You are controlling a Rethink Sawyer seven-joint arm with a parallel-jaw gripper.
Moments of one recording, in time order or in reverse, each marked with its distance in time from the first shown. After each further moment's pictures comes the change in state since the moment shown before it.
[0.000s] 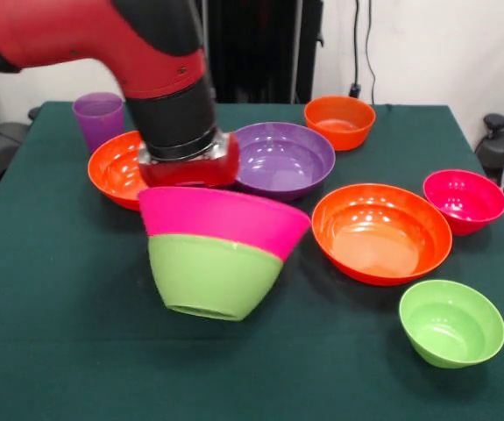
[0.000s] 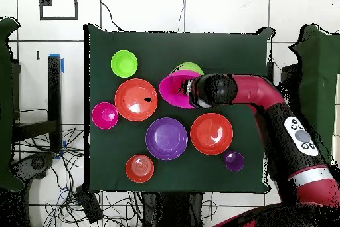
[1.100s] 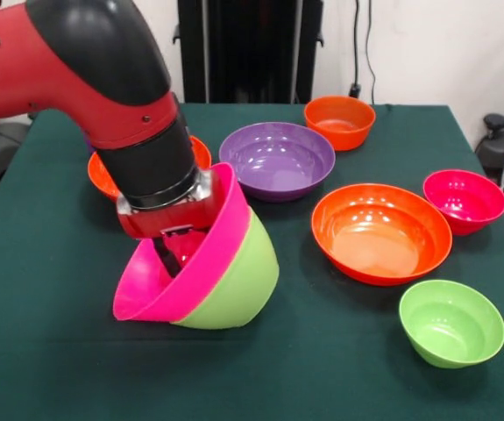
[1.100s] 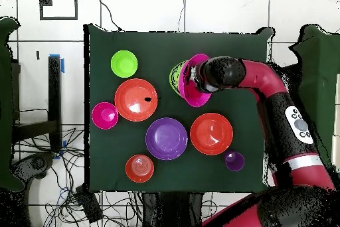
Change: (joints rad) arm -0.008 0.130 0.083 -0.187 -0.002 0.093 -0.181
